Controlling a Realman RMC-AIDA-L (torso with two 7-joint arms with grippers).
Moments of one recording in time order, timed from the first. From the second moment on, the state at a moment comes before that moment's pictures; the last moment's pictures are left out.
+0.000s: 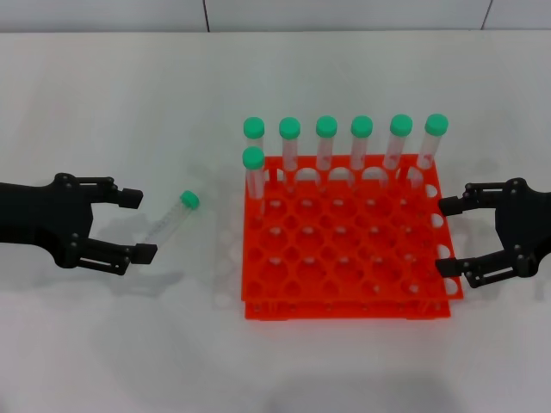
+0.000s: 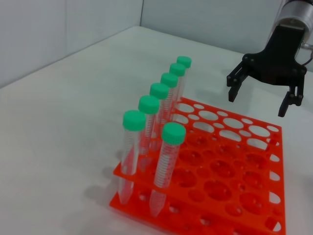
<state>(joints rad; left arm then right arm) -0.52 -1.94 0.68 0.78 2.21 1.78 -1.40 0.47 1.95 -1.04 -0.84 -1.91 -1.62 1.37</state>
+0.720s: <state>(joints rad) -0.51 -1.99 0.77 1.05 2.21 1.88 -1.89 0.47 1.95 -1.00 -0.84 -1.91 -1.62 1.34</state>
